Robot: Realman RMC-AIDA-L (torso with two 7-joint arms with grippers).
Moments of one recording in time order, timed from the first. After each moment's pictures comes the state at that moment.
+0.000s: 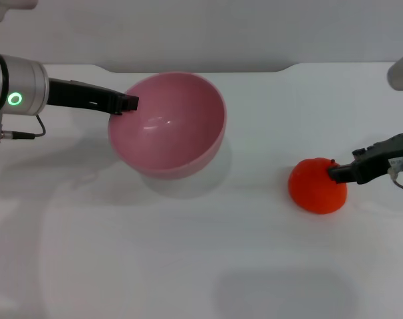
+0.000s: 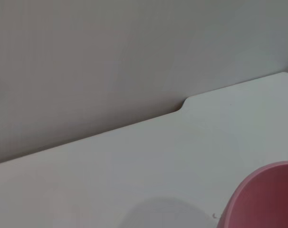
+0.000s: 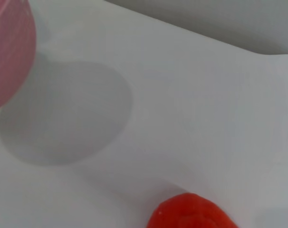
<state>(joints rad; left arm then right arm) -0.55 -2.06 1.12 1.18 2.25 1.25 -2.42 0.31 2.07 1.69 1.58 -2.58 1.32 -0.47</state>
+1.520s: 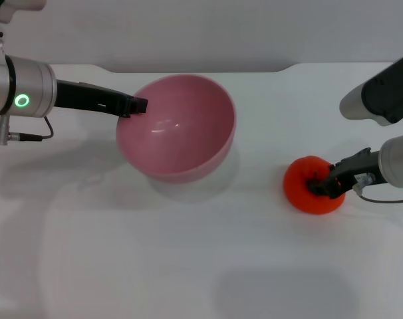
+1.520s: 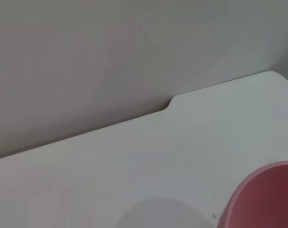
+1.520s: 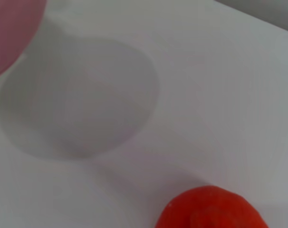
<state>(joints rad) -0.55 -2.06 1.14 1.19 2.22 1.26 -2.43 0.38 2.07 1.57 1.34 -2.59 1.12 -0.51</state>
